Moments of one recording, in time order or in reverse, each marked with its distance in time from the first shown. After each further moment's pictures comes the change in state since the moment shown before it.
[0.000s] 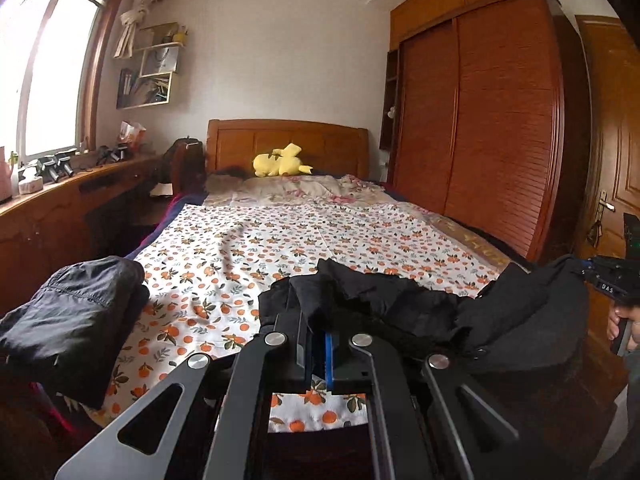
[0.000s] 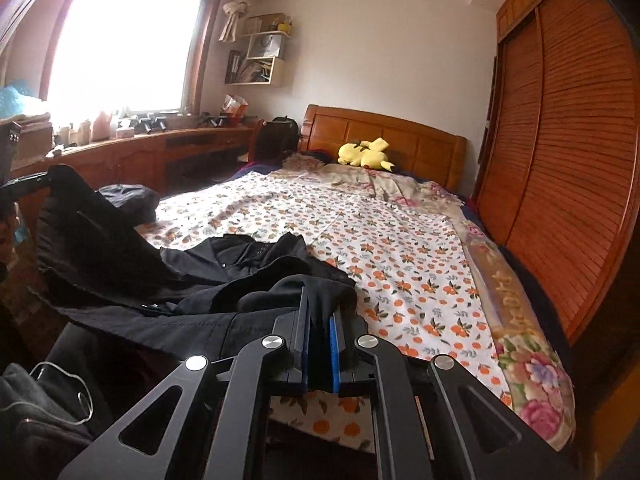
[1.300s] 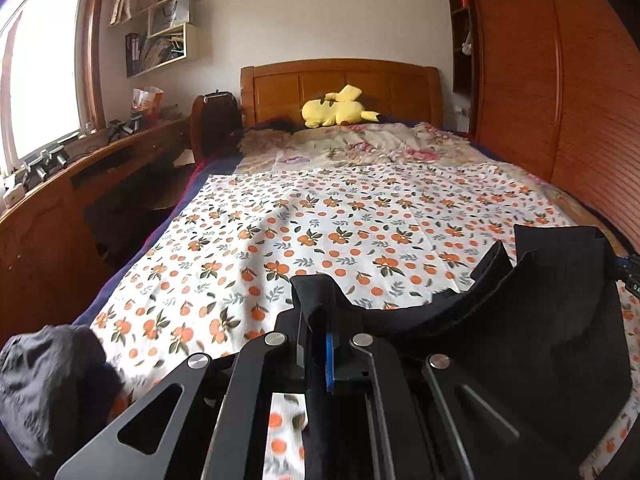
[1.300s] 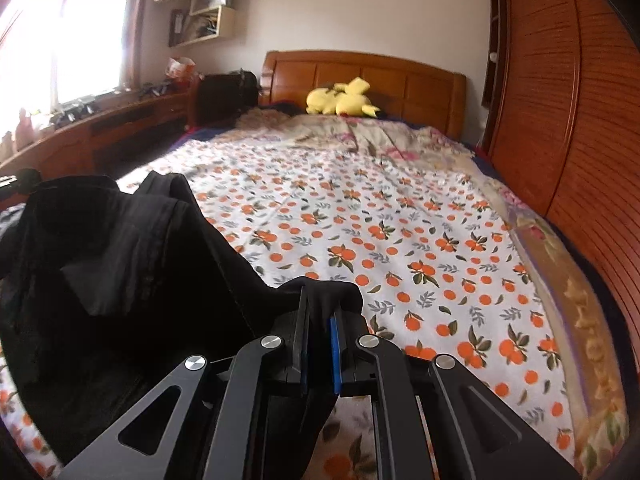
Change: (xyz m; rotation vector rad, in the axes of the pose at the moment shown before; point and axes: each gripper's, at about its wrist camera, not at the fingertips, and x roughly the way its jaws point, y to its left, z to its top) left arm 0.450 0.107 0.093 0.027 0.206 0.233; right arm 0.422 -0.120 0.065 0.105 0.167 -0.046
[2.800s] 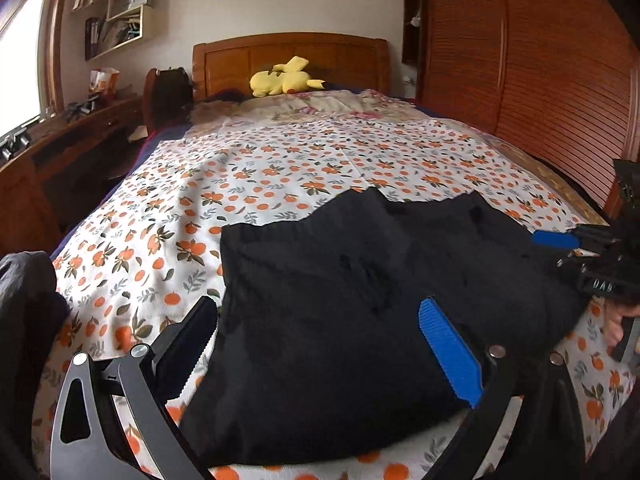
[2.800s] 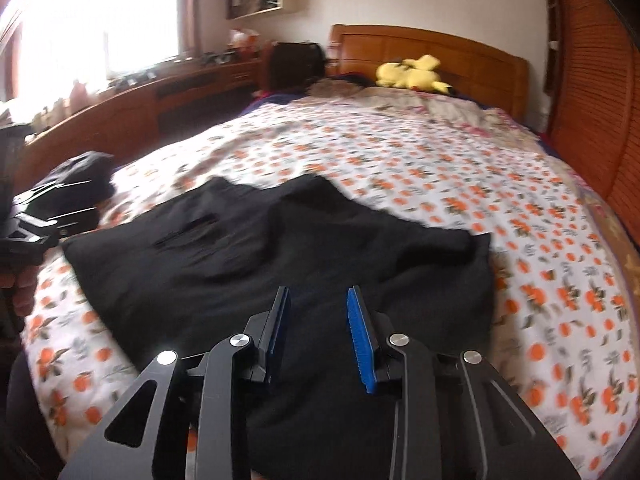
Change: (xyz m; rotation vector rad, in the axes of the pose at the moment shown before) left arm -0.056 -0.055 -0.131 0.060 0.069 -0.174; right arm -0.051 0.140 -0.067 -0.069 0.079 0.242
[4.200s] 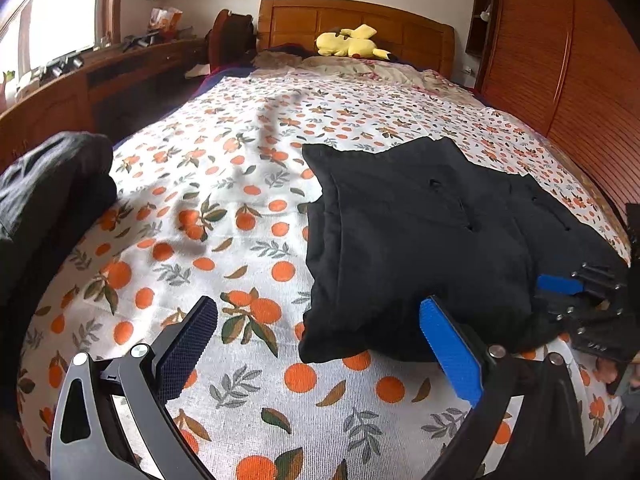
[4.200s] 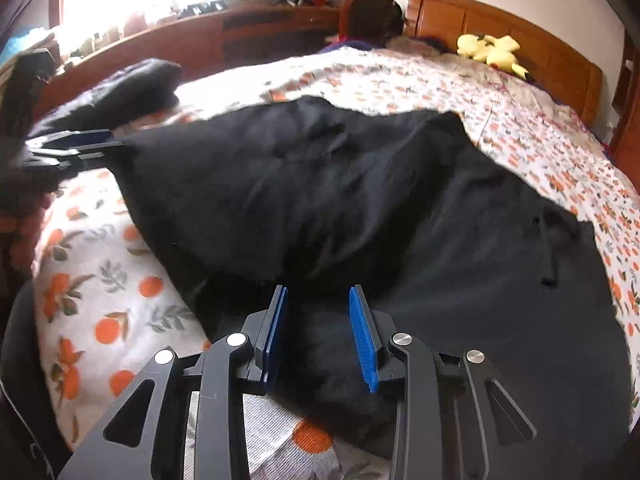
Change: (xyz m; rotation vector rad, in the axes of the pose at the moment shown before) left arm -0.020 0.072 -0.075 -0.206 0.132 0.112; right arm 0.052 0.088 -0.038 -0.163 0.188 0.110
